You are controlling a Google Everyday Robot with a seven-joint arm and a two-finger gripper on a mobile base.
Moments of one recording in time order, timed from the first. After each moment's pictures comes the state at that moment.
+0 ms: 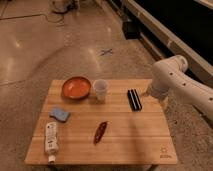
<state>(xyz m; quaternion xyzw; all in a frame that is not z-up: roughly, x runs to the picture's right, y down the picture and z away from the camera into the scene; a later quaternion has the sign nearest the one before) 0.243 0.063 0.748 -0.25 -0.14 -0.44 0.85</state>
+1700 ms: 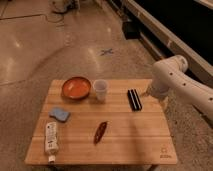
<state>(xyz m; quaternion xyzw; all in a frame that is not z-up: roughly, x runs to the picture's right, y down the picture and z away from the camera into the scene) 0.243 0.063 0.748 -0.25 -0.14 -0.44 0.85</state>
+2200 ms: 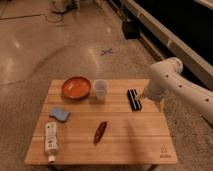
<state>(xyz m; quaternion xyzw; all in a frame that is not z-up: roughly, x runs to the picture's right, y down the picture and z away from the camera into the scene) 0.201 0.086 0.750 -0.25 -0.16 -0.47 0.83</state>
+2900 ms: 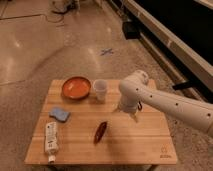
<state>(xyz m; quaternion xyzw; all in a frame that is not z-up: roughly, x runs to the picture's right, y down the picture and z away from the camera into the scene) 0.085 0.145 0.773 -0.26 -0.21 -0.53 0.78</state>
